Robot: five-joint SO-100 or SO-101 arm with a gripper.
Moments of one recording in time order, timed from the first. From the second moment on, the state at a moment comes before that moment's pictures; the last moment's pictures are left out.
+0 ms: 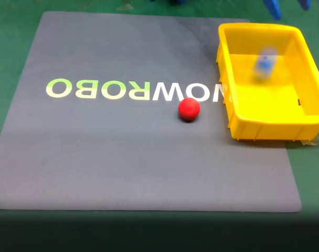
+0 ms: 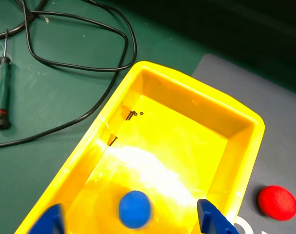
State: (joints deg) arm -27.0 96.8 84.4 49.9 -88.6
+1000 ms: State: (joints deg) arm -12.8 126.7 104.9 60.3 -89.7
